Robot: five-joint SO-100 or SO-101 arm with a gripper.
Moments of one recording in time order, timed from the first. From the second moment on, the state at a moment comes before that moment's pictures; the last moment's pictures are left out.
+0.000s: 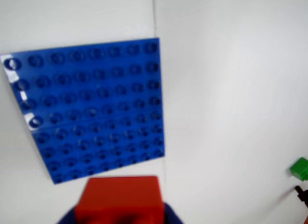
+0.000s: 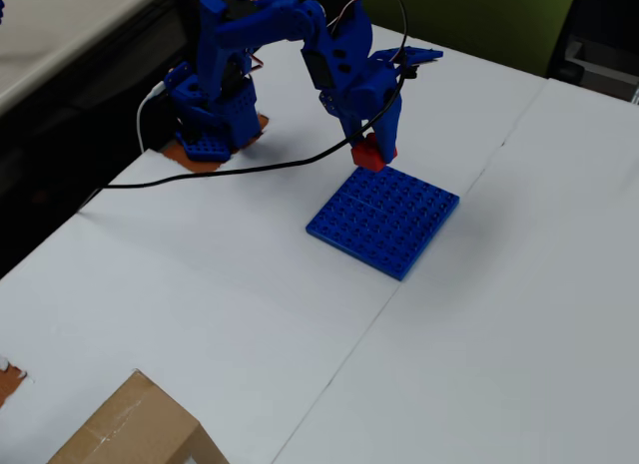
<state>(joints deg) -0.7 73.9 41.0 98.7 -176.4</state>
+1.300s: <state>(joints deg) -1.4 72.4 39.8 100.3 -176.4</state>
